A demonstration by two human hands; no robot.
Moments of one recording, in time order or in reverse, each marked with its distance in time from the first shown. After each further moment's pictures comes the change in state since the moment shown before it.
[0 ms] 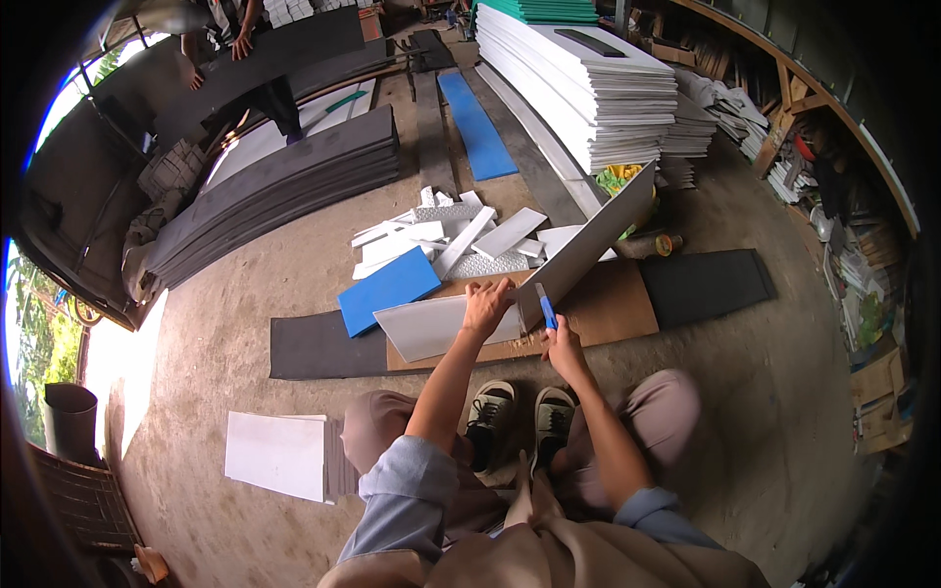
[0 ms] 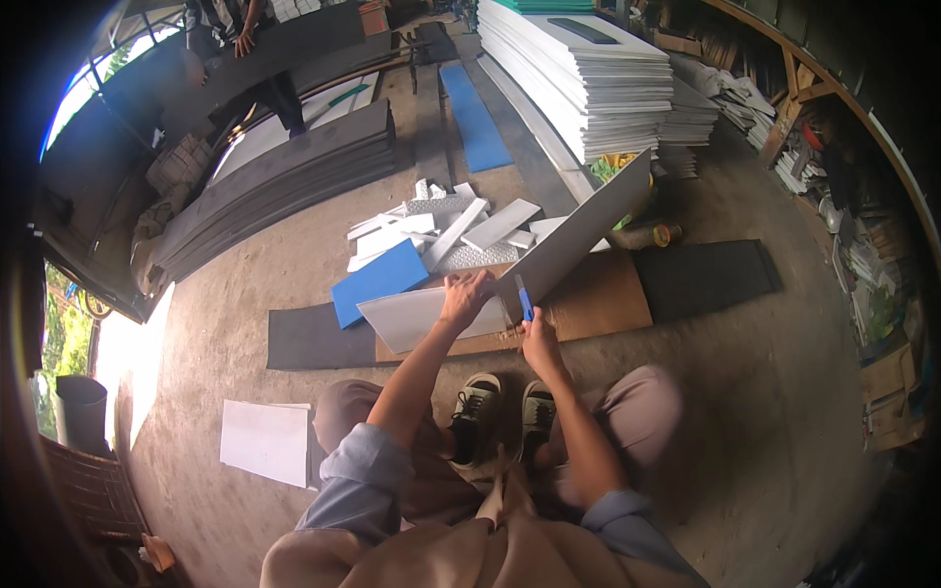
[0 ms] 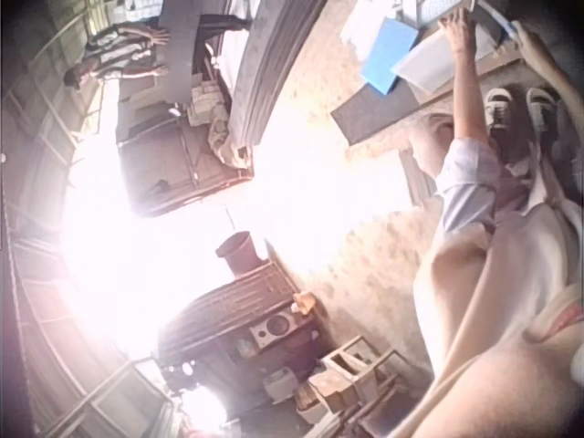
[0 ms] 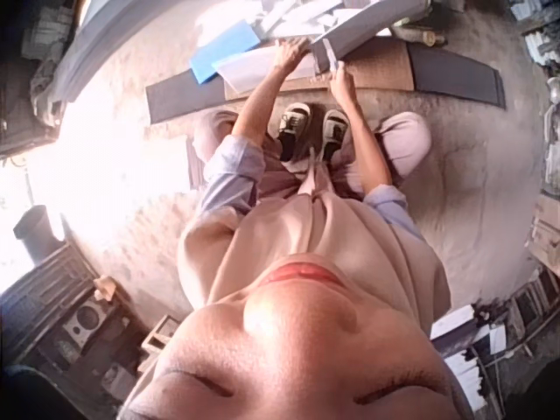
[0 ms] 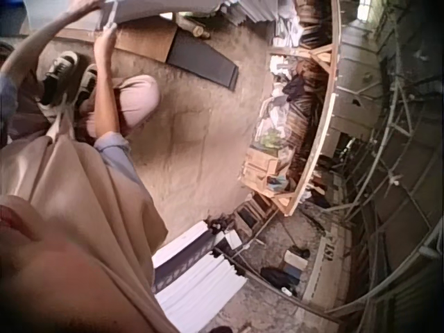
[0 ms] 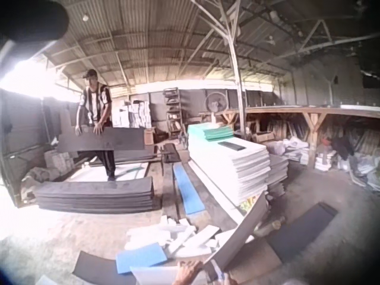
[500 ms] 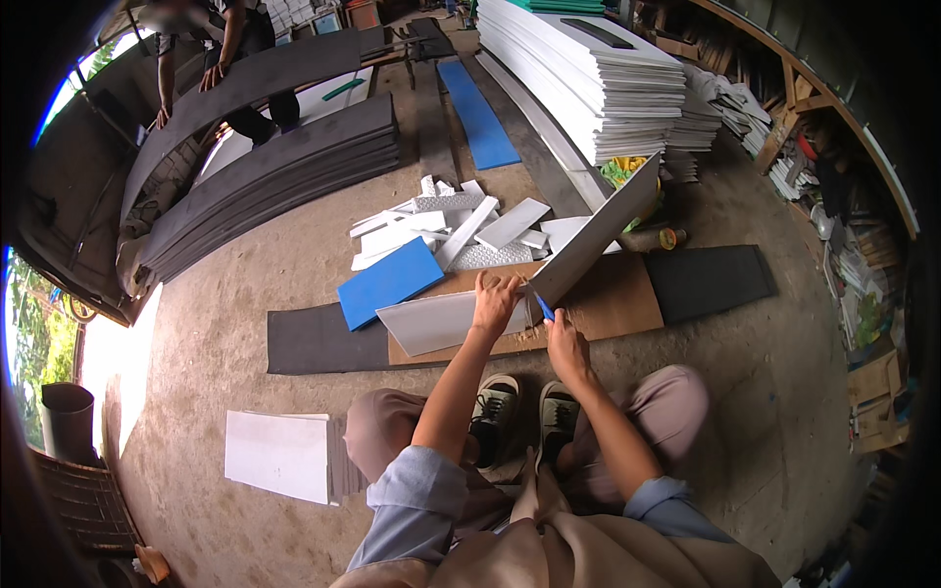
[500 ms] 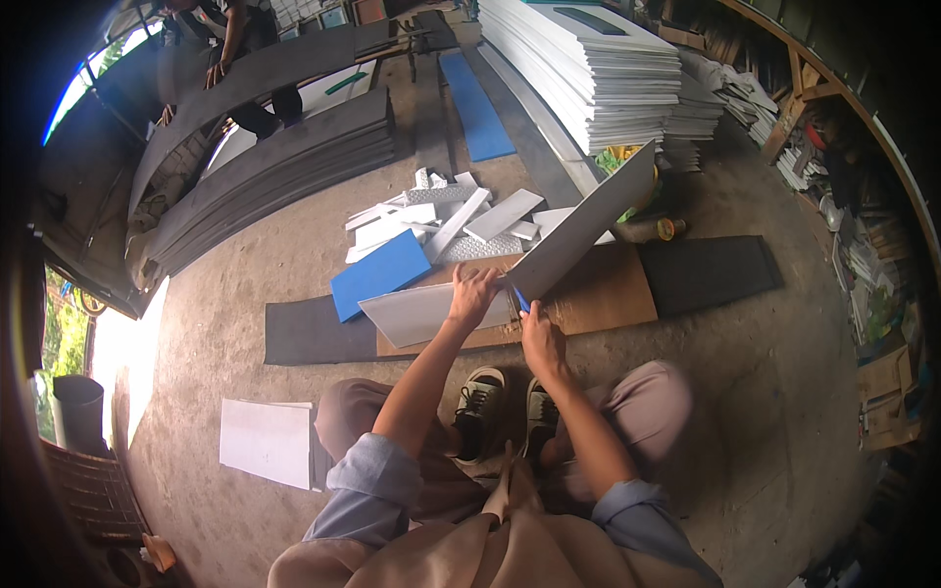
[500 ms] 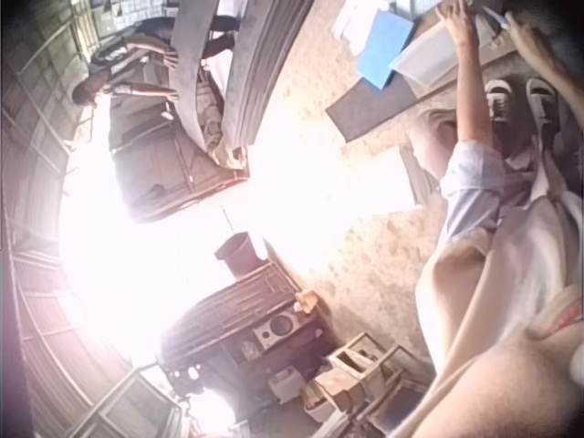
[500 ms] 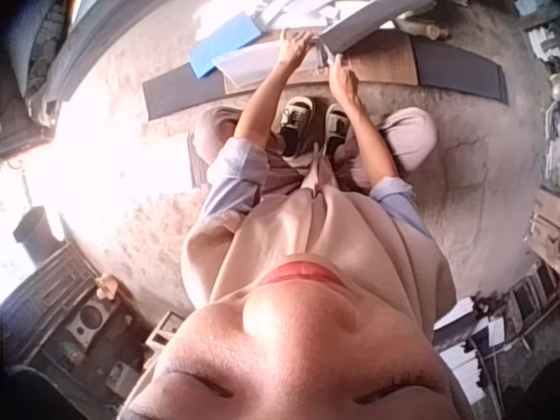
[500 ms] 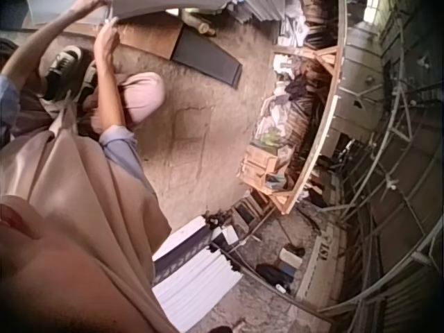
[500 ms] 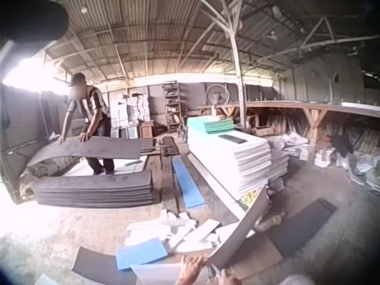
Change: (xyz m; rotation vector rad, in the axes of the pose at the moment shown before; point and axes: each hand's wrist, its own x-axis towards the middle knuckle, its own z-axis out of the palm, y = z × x) left_hand -0.001 0.001 0.014 0.067 0.105 0.032; right_hand -0.008 -0.037 0.004 -0.538 0.172 -0.129
